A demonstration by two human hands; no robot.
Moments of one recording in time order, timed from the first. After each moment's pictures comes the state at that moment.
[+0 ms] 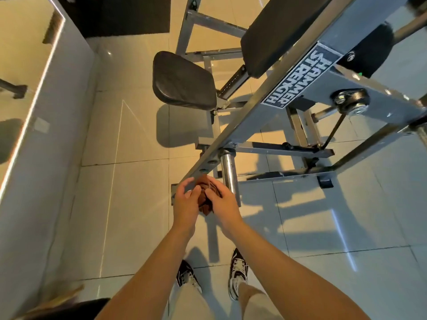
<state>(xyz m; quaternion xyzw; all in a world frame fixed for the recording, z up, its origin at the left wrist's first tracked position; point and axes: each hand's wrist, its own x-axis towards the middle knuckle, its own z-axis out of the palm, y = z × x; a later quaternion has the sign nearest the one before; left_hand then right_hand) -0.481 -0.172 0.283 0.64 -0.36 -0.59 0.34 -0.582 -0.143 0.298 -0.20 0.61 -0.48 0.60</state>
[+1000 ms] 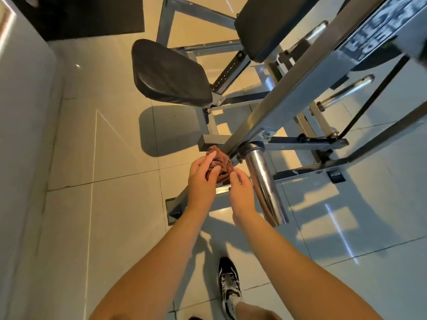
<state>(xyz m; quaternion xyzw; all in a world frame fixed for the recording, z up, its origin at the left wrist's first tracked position) -0.475 -0.306 0.126 0.51 -0.64 -0.47 0.32 -0.557 -0.251 0.124 -0.15 0.70 -0.56 0.42</state>
